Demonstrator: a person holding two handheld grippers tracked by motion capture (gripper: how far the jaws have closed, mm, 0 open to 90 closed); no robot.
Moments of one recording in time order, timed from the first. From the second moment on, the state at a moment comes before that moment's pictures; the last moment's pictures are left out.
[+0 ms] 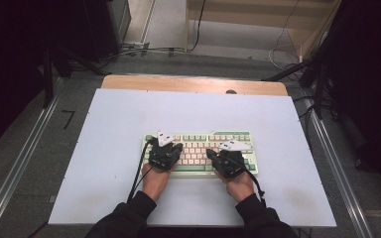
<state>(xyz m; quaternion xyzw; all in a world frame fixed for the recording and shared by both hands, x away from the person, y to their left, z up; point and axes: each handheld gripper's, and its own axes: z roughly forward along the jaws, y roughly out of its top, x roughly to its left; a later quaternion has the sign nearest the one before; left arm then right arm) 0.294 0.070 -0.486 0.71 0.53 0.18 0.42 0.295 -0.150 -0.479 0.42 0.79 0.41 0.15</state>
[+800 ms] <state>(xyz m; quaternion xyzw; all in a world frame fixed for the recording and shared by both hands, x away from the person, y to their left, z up) 0.288 0.094 -0.481 0.69 0.55 0.19 0.43 0.294 -0.148 -0.478 0.42 0.79 0.42 0.15</state>
